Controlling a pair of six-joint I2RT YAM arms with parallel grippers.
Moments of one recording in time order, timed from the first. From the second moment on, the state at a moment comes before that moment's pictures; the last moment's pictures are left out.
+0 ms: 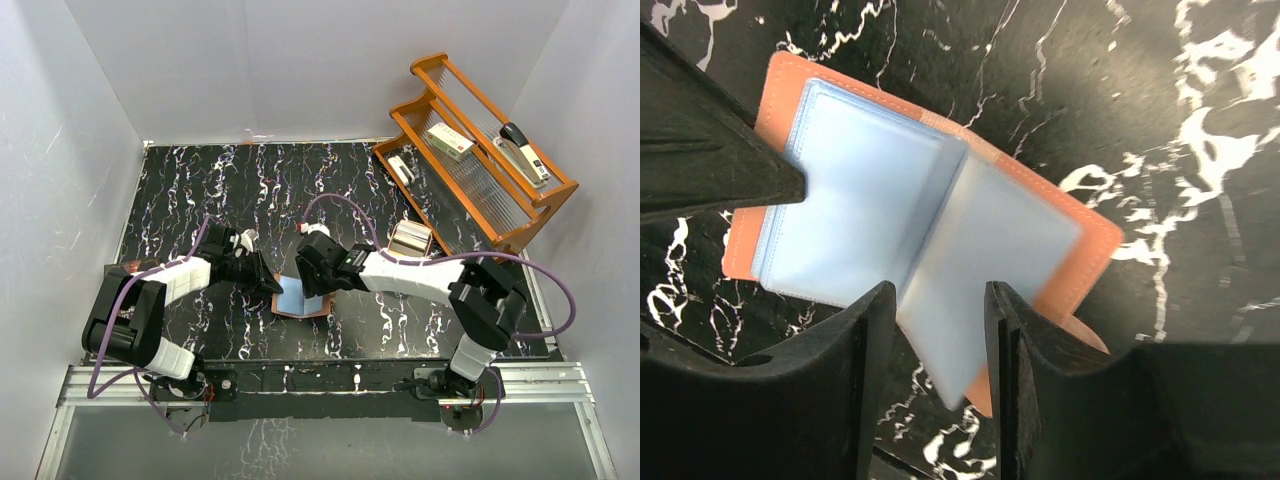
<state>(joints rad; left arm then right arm) -0.28 1.47 0.61 -0.21 0.66 -0.63 0.97 1.70 1.10 -0.38 0.08 0.61</state>
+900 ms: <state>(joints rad) -0.28 1.41 0.63 -0.28 0.74 -0.54 0.56 1.72 1.36 -0.61 0.41 -0.05</state>
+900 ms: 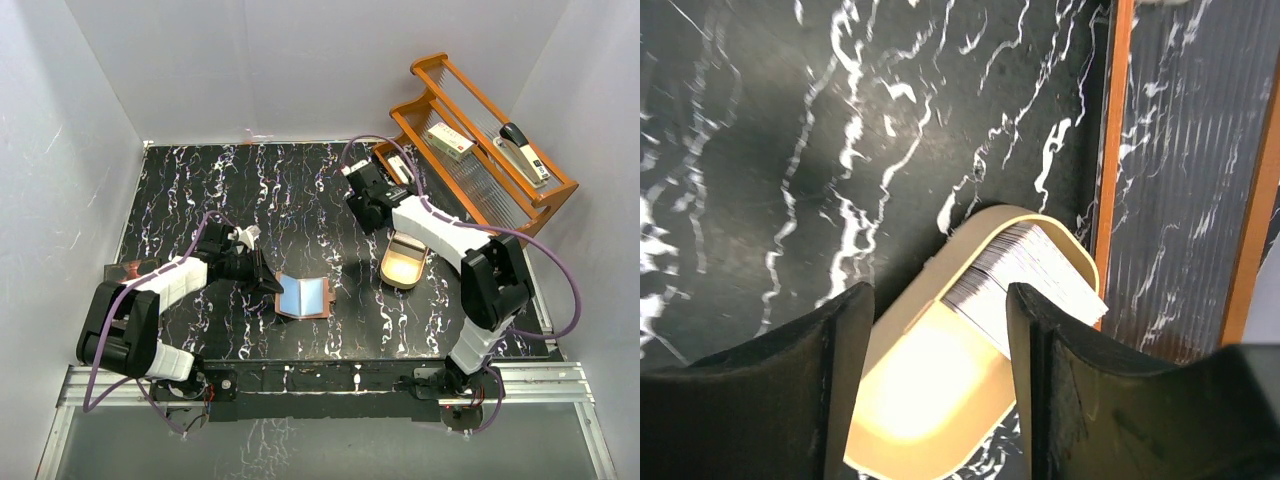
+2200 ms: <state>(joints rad) -0.28 1.43 0.63 -0.26 0.85 -0.50 0.42 1.64 1.13 -0.56 0.32 -0.50</state>
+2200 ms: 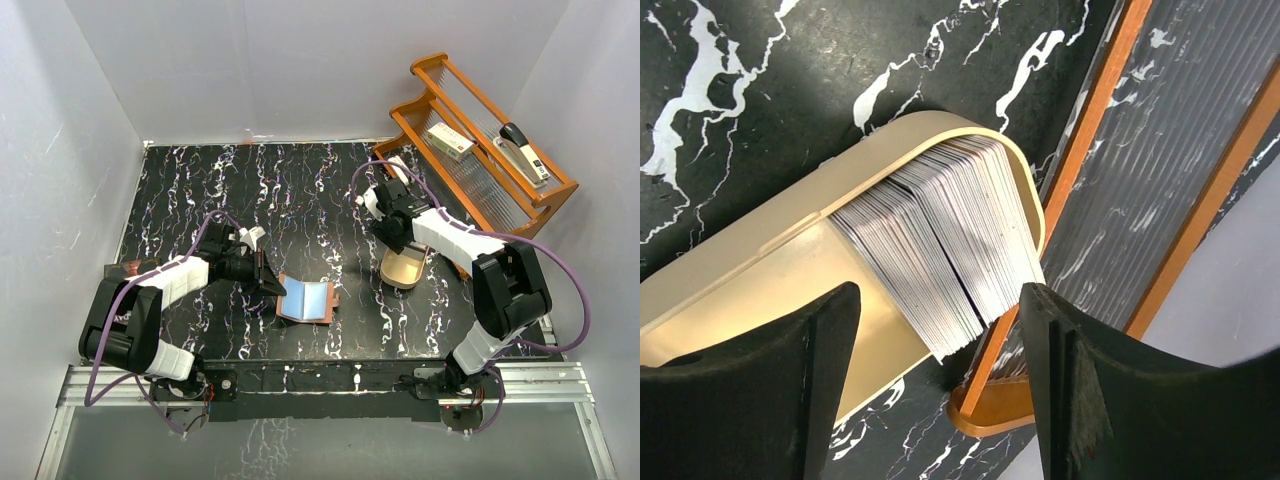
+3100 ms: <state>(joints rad) -0.28 1.43 0.63 -0.26 0.85 -0.49 0.42 1.63 1.00 -0.44 0.35 -0.53</state>
